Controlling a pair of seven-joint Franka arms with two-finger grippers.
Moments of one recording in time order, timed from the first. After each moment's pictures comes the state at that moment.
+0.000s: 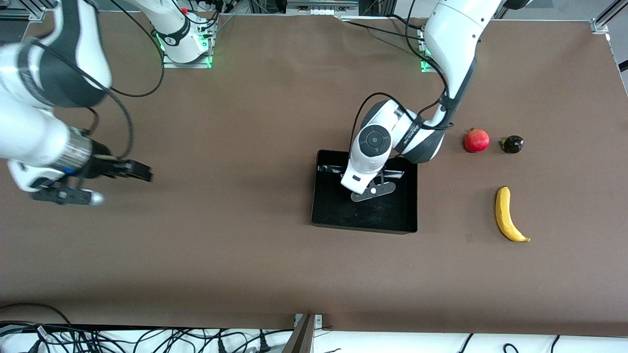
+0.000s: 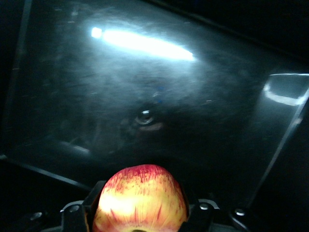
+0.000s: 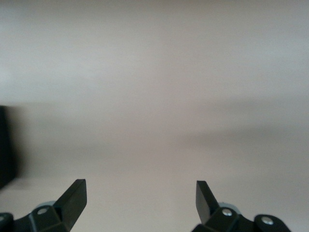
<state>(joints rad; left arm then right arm) -0.49 0.68 -0.13 -1.61 0.03 2.22 -0.90 0.36 0.31 -0.34 -1.42 0.15 1.66 0.12</state>
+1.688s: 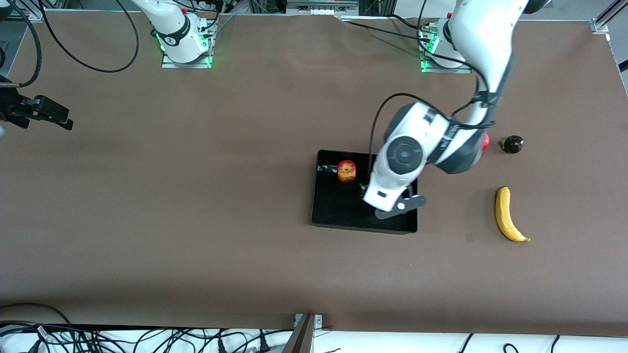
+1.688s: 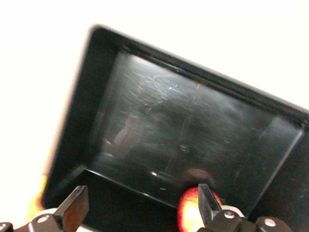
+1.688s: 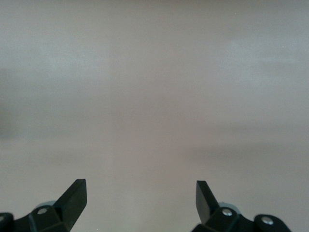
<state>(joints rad) -0.32 0.63 -0.17 -1.36 0.09 1.84 -0.82 -0.02 0.05 -0.03 -1.56 -0.02 1.59 -0.03</state>
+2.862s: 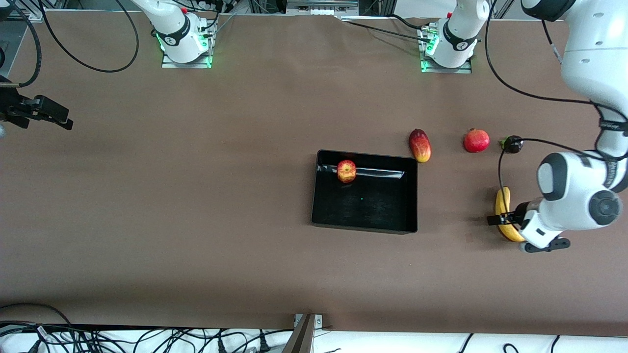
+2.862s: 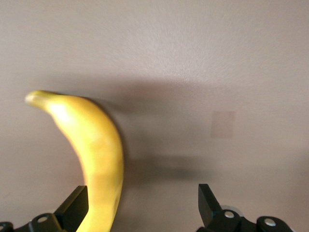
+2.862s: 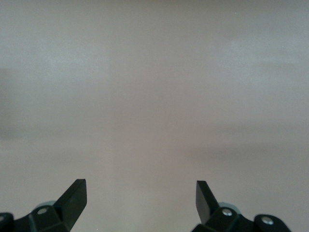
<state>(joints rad) 0.23 0.75 -0.16 -1.54 0.11 2.19 -0.10 -0.02 0.05 -0.03 -1.56 -0.02 1.59 -0.03</state>
